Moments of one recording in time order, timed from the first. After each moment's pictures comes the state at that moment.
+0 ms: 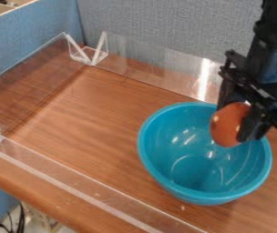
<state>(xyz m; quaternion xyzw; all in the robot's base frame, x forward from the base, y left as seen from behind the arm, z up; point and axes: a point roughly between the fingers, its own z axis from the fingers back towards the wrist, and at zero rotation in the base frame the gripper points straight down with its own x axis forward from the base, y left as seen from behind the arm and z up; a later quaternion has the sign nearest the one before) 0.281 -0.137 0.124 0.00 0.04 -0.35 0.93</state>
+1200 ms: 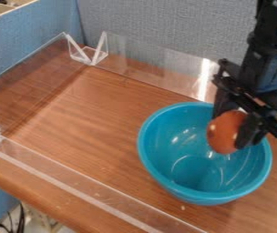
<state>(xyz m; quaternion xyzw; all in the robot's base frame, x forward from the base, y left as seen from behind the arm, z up) 0.280 -0.131 0.123 0.00 0.01 -0.31 0.95</state>
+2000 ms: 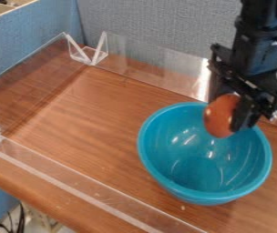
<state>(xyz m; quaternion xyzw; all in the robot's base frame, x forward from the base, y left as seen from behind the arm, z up) 0.289 -0.130 0.127 -0.01 -0.01 -0.32 0.95</state>
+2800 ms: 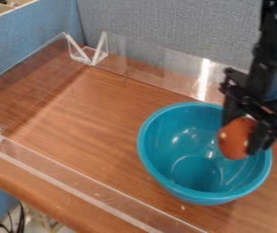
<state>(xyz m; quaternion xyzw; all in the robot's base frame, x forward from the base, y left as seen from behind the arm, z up) 0.283 -0.156 0.106 -0.01 0.01 -0.30 0.95</state>
